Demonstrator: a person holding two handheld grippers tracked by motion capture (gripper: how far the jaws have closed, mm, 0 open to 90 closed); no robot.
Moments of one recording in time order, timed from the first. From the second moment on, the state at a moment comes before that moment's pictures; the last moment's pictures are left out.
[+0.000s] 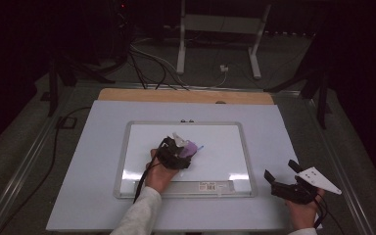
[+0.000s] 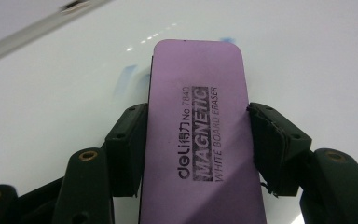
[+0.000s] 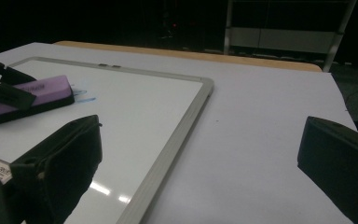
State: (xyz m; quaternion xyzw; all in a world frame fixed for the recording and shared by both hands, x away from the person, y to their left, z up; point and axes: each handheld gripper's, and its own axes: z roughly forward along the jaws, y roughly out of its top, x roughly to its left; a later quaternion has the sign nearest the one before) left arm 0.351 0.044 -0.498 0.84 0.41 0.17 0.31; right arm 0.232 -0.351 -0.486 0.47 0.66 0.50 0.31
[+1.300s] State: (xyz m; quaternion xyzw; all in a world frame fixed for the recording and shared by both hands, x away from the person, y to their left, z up) left arm 0.374 0.044 -0.495 0.84 0.43 0.19 0.28; right arm 0.231 -0.354 -0.485 0.47 0.66 0.50 0.31
